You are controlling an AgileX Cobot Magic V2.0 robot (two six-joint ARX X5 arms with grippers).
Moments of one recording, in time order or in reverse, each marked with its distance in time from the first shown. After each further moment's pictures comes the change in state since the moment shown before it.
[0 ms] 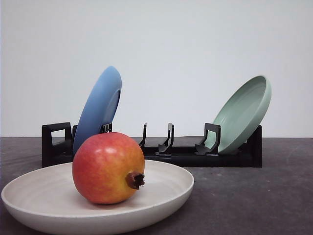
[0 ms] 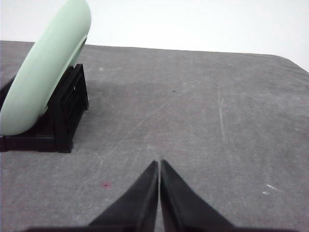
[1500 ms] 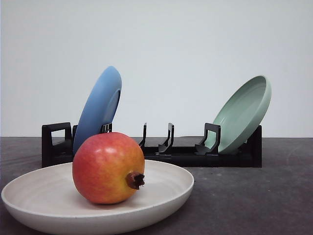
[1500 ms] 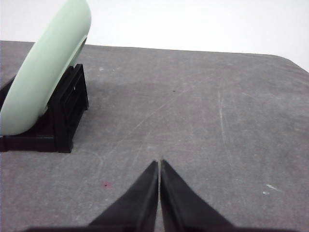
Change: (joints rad) left_arx 0.000 0.000 0.000 0.000 0.000 0.000; right_arx 0.000 0.000 0.000 0.000 0.000 0.000
